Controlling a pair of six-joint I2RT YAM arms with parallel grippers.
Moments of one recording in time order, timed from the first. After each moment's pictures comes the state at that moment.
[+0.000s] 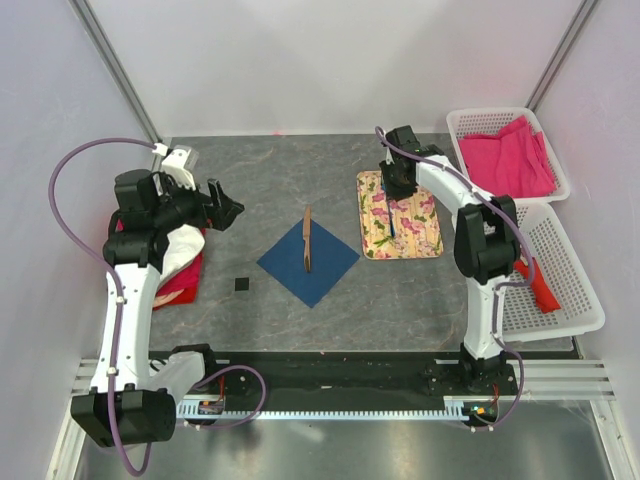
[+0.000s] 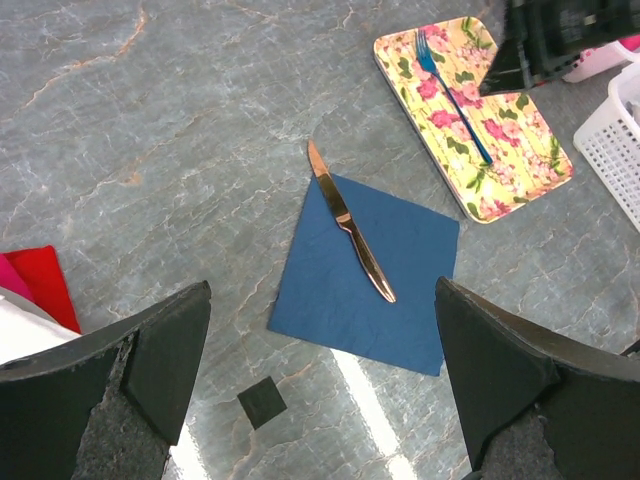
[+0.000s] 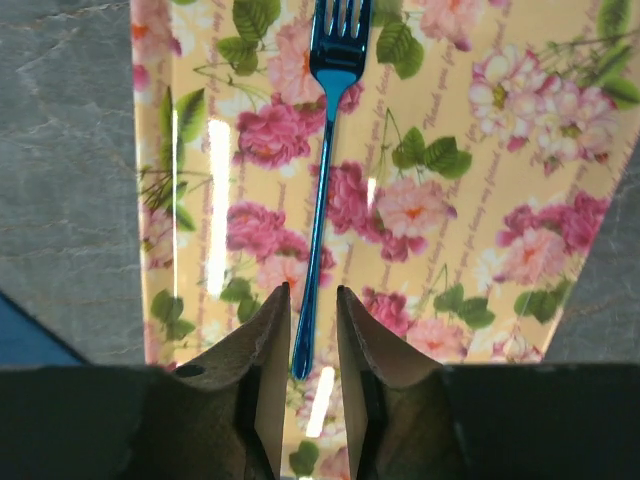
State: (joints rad) left arm 0.10 1.01 1.11 -0.55 0.61 0.01; right arm 0.31 2.09 1.76 -0.72 0.06 0.15
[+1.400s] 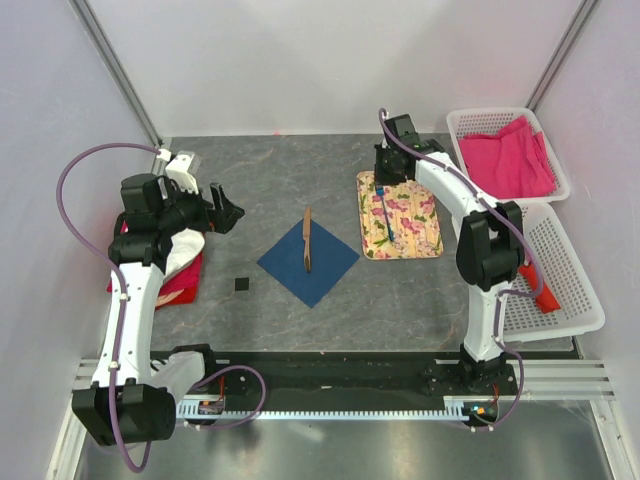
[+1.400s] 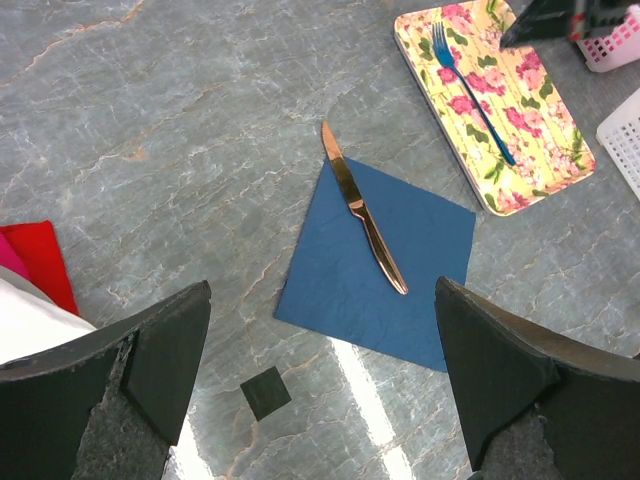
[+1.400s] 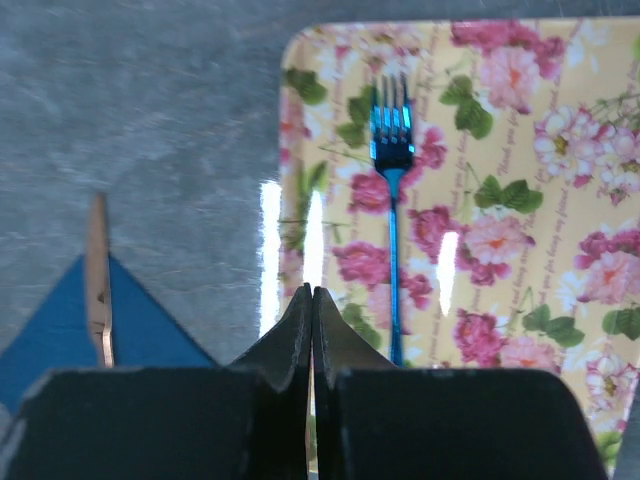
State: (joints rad) left arm 0.10 1.02 1.05 -0.52 0.58 0.00; right arm 0.34 2.07 1.81 -0.66 0.02 0.34
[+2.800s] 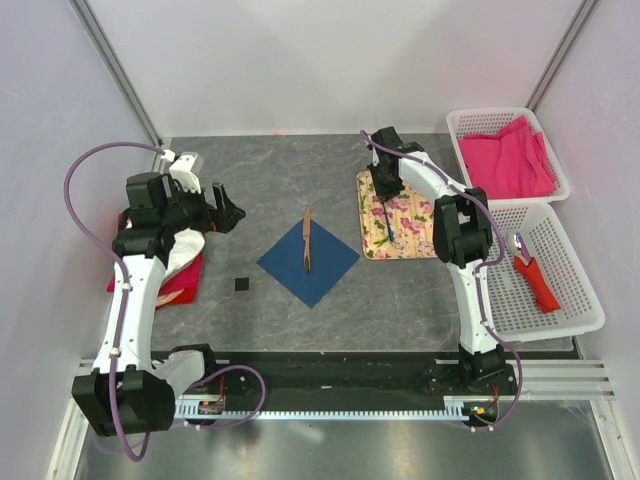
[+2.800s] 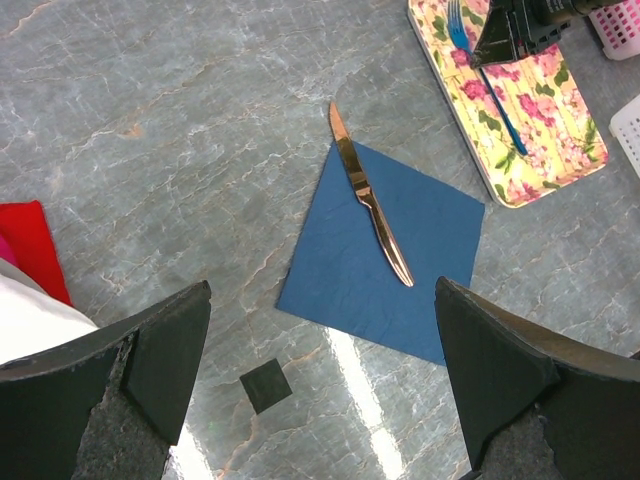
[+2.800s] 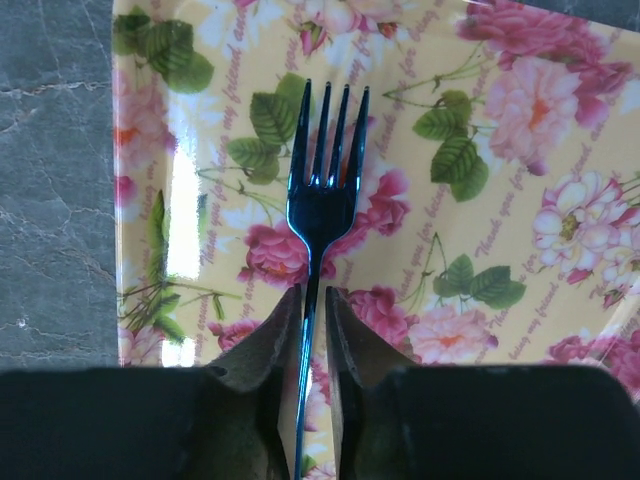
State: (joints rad) left arm 0.10 1.07 1.04 -0.53 0.57 0.00; right arm 0.32 2.39 2.05 -0.80 0.07 0.09
